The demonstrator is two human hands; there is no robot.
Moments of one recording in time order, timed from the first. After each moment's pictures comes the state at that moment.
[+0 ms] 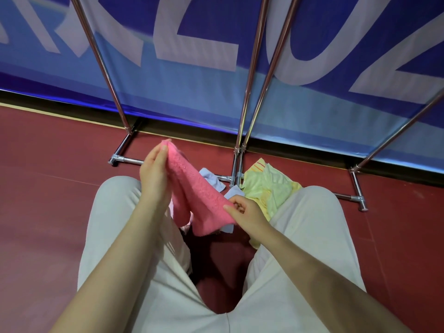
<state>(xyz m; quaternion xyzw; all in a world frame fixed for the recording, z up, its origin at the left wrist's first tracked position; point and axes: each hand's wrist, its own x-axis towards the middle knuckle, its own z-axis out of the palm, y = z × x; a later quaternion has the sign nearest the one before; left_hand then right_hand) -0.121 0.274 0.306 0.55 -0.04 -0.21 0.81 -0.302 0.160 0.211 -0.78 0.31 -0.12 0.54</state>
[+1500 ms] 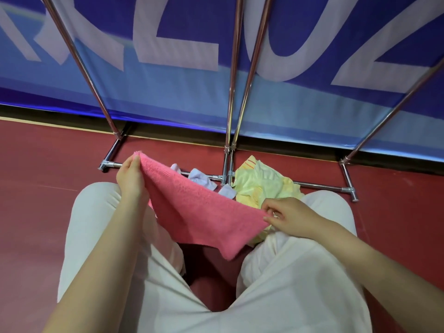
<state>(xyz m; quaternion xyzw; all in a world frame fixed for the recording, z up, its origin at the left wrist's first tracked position) -0.092 0.267 0.272 0.61 0.08 -0.17 0.77 -0.407 0.084 0.278 -0.95 0.18 0.06 0.25</state>
